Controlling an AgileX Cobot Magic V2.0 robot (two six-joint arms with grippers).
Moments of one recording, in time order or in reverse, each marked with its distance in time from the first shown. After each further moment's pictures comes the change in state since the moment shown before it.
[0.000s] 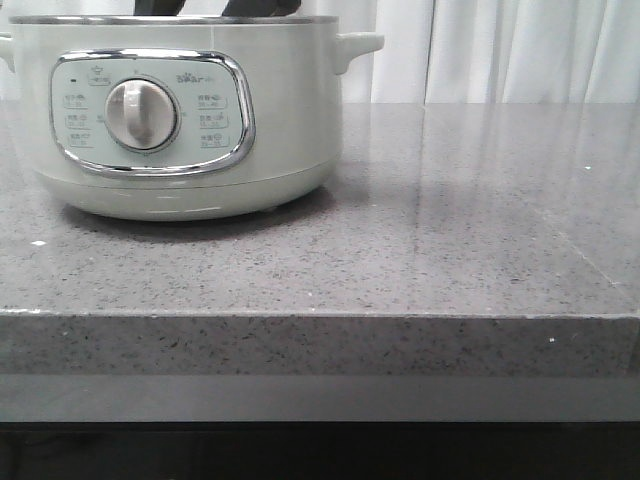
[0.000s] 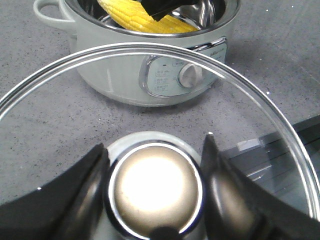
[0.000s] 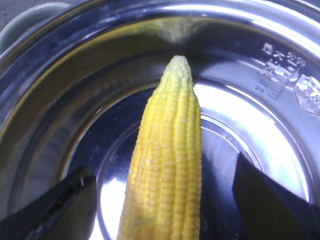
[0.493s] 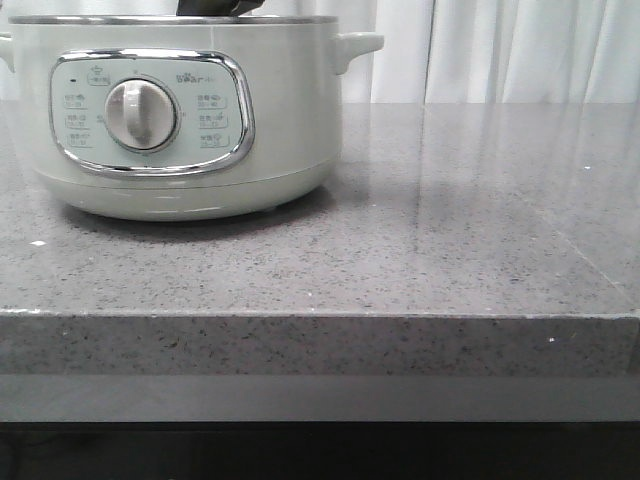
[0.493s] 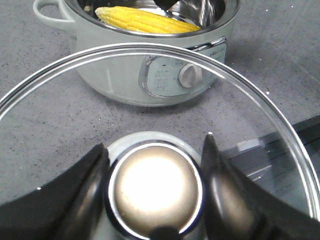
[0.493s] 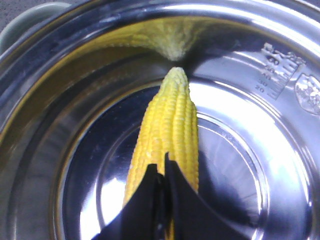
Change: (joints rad) left arm 0.000 0.000 0.000 0.000 0.000 0.000; right arm 0.000 0.000 -0.002 0.000 0.002 0.000
